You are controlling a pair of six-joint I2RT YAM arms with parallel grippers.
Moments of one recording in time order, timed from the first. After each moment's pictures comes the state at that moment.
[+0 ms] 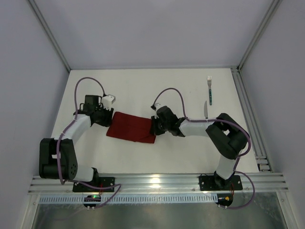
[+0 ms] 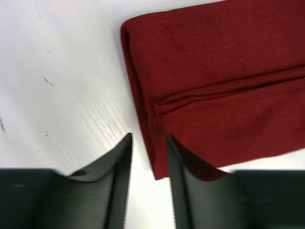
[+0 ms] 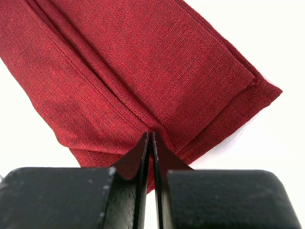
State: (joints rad) left arm -0.06 1.43 0.84 -0.39 0.24 0.29; right arm 0.77 1.79 0.90 0.13 -0.14 0.46
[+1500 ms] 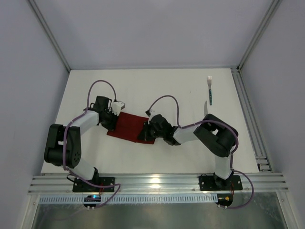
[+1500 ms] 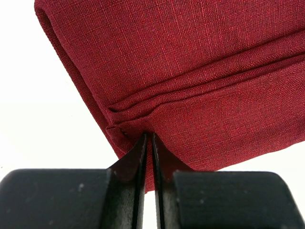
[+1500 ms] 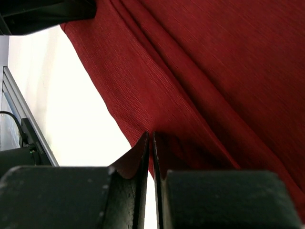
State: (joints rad) left arm -0.15 1.58 0.86 -0.44 0.24 0.38; right arm 0.89 1.92 0.86 0.50 -0.21 0.74
